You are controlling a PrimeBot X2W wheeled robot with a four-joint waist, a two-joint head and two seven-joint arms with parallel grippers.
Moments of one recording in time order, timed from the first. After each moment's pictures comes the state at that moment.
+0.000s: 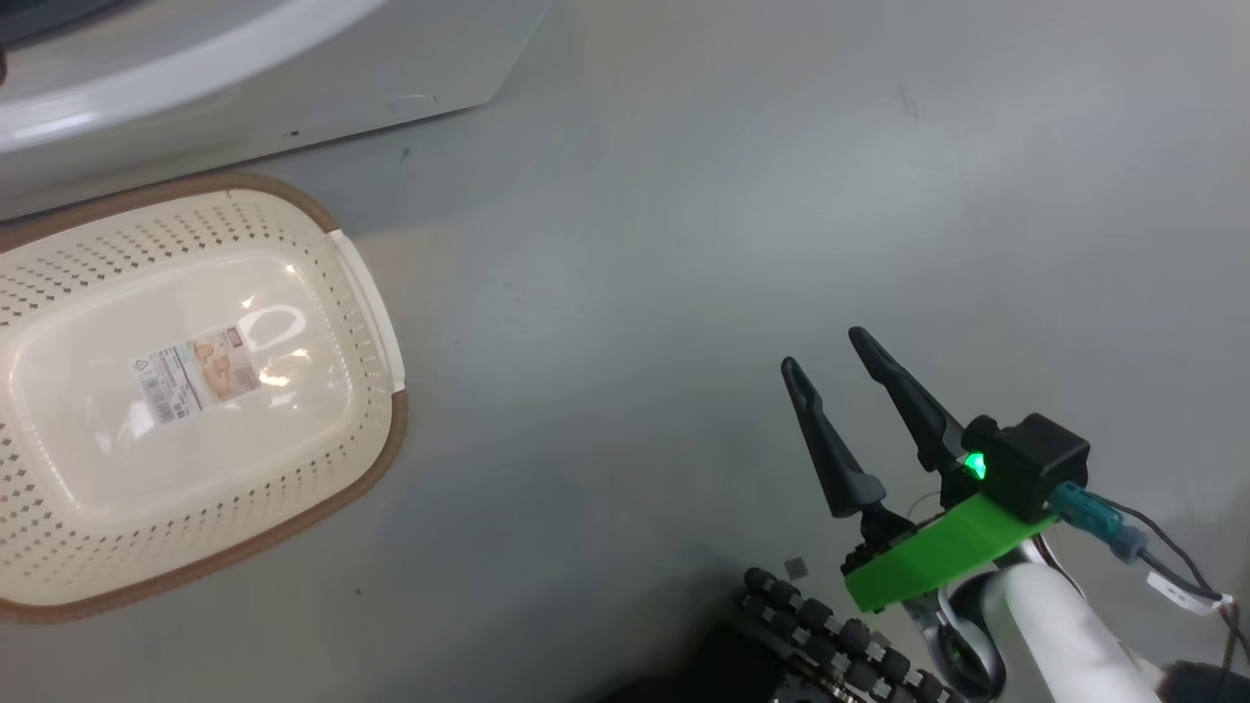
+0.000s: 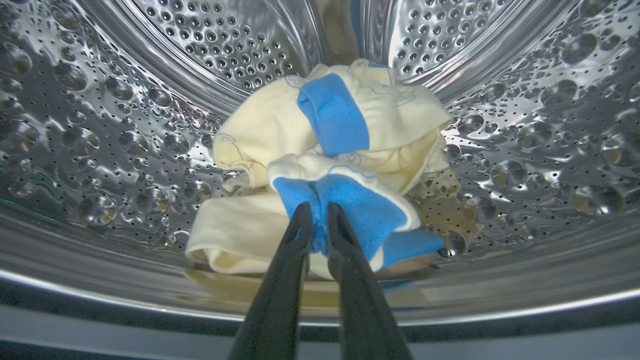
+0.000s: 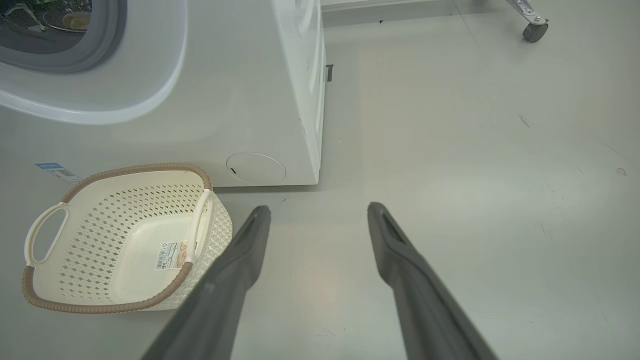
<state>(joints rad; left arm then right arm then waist) -1.53 0.30 -0.27 1.30 -0.18 0.13 -0.10 -0.16 -0.04 0.27 0.10 0.23 0.13 -0.26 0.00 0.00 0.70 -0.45</state>
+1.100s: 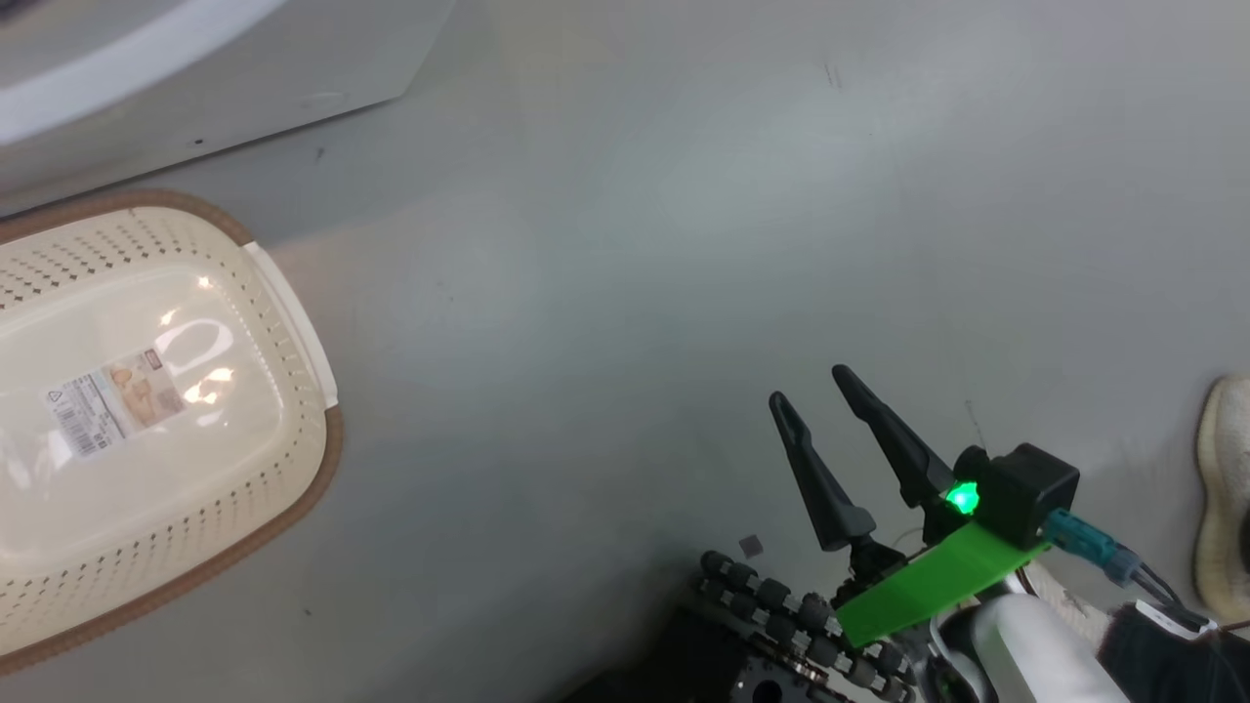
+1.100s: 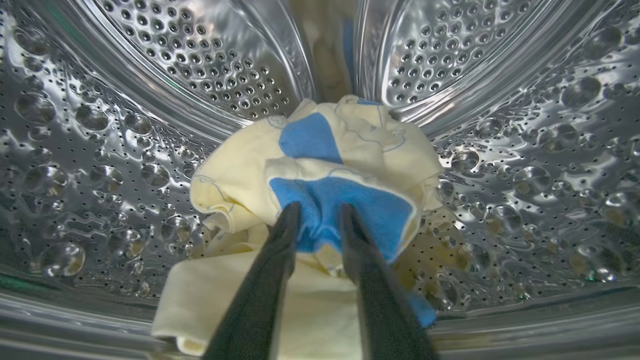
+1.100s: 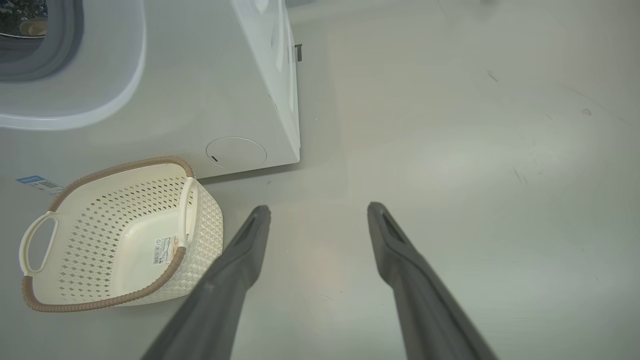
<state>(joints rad) -1.66 0.39 -0.31 1.30 -0.20 0.11 -0.03 -0.11 -0.04 0.30 0.10 0.32 0.13 -0.26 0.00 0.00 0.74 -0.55</state>
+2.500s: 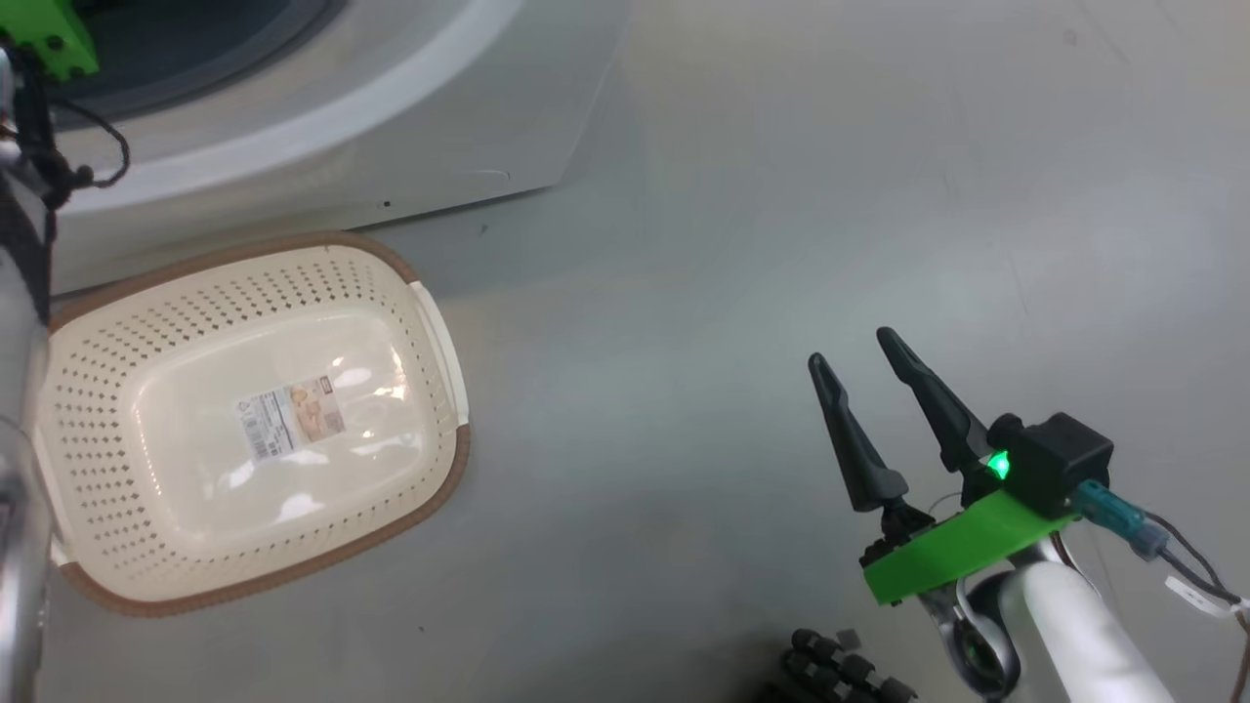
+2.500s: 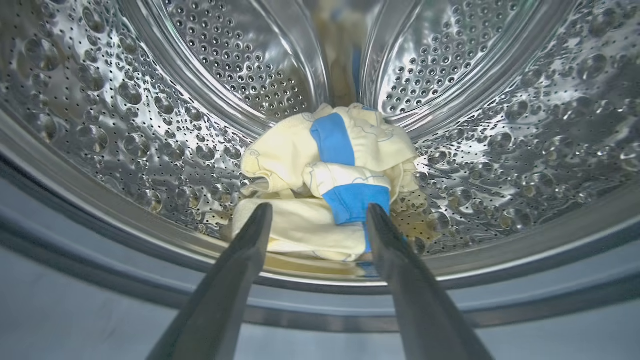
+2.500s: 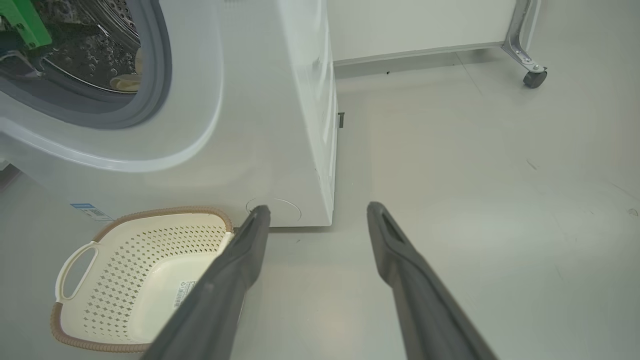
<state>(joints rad) -1.43 0.25 -0.29 1.31 -0.34 0.09 -0.15 -0.14 -0.04 0.22 0.11 0.25 0.13 -0.26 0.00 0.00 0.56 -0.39</state>
